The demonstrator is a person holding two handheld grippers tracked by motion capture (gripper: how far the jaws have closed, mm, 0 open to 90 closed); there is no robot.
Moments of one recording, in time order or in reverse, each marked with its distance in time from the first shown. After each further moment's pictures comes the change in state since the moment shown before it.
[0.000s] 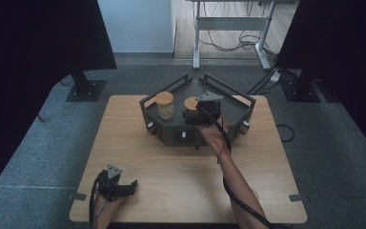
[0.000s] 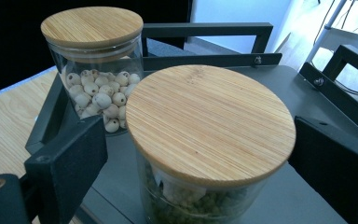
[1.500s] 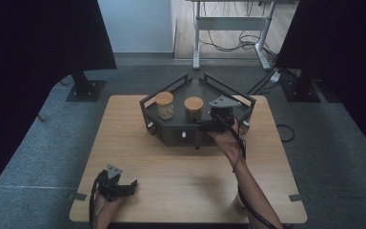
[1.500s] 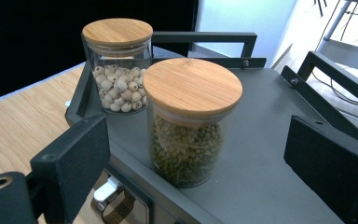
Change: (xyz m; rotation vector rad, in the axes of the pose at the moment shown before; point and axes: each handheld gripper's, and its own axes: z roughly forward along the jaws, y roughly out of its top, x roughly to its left) left arm 0.000 0.000 0.000 -0.001 0.000 0.000; right arm -0.009 -0.009 -0.057 -0.039 0.026 -0.024
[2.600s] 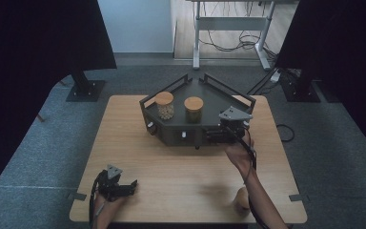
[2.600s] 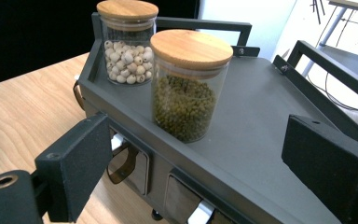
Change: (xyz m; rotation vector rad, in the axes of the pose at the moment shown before) left arm 0.000 0.000 0.000 0.000 0.000 0.000; right arm -0.001 -0.027 -0.034 -0.008 0.000 -0.043
